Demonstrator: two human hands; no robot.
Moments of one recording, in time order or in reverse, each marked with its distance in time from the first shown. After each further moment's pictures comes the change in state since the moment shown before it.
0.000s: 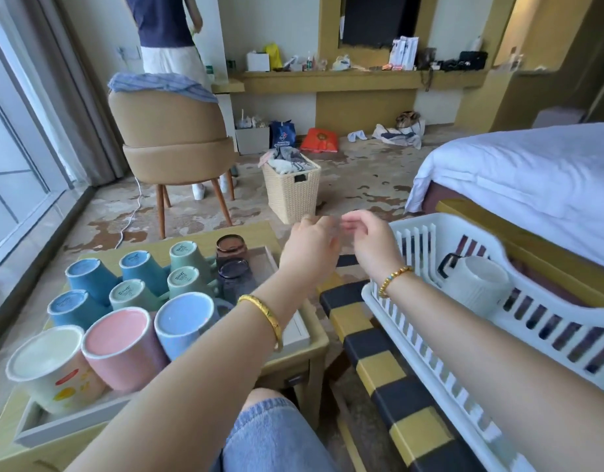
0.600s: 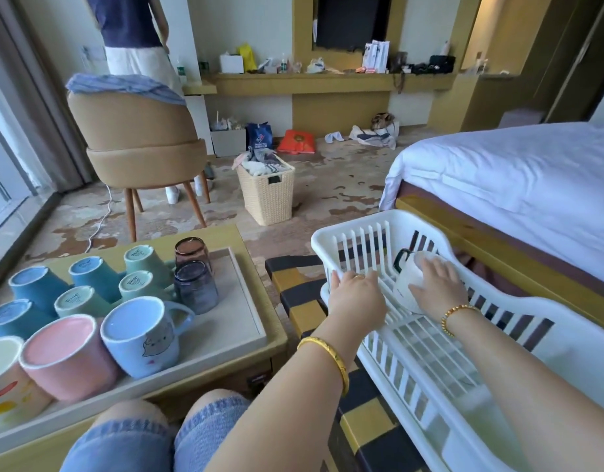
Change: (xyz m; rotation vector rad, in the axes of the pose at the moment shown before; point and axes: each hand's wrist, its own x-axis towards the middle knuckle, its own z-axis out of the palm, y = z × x) left_hand -0.033 0.099 0.103 0.171 -0.432 0.019; right_hand -0.019 0.156 -0.144 -0.957 -0.145 0.325
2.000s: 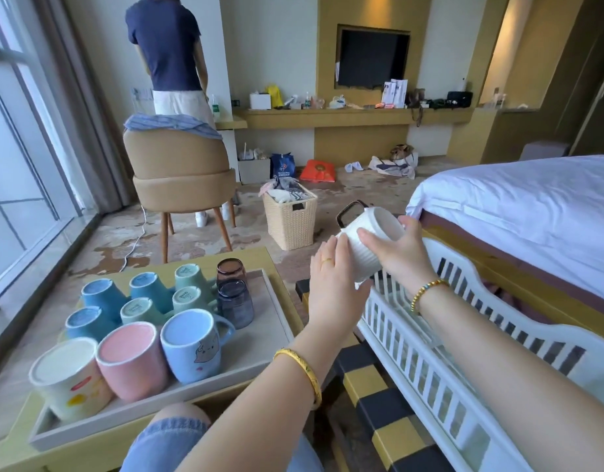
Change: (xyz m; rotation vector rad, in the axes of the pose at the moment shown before) left_hand -0.046 -0.053 -0.059 -0.250 0.710 0.096; right_hand -0.058 -0.153 -0.099 1.075 0.210 -0.138
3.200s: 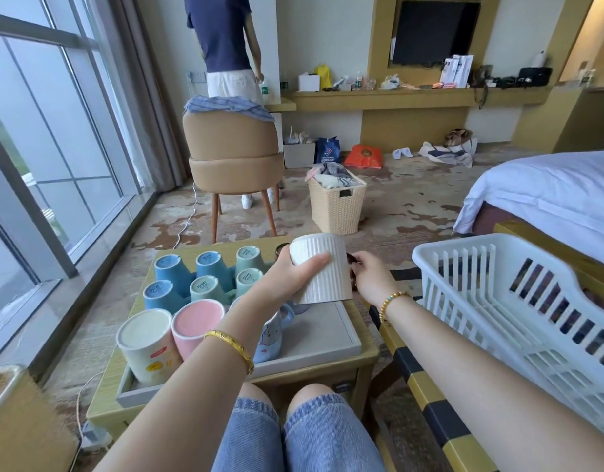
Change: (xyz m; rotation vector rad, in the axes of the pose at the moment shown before) left_hand 0.003 -0.147 -0.106 -0.677 -0.343 -0.557; right_hand -0.028 0.022 0.147 -0.151 -0.399 0.034
